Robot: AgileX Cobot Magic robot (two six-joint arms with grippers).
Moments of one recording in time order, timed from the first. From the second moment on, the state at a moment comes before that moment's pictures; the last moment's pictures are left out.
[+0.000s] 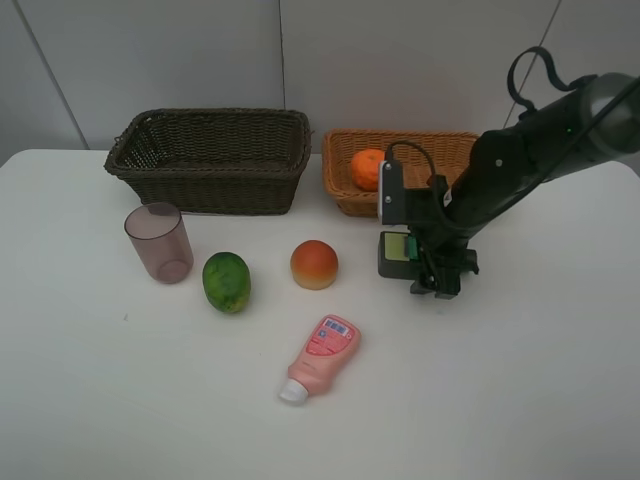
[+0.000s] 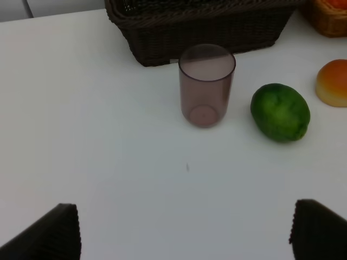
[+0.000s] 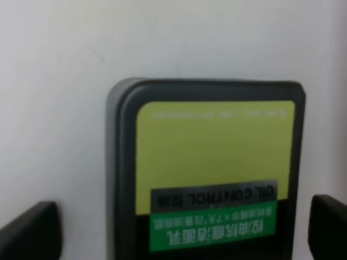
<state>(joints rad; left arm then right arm) -0.12 -0.01 -0.51 0.00 1.06 0.01 0.39 1.95 -1.00 -0.11 0.34 -1.04</state>
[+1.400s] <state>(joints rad) -0.12 -0.01 -0.51 0.00 1.06 0.01 0.39 1.96 -1.00 -0.11 0.32 -1.04</state>
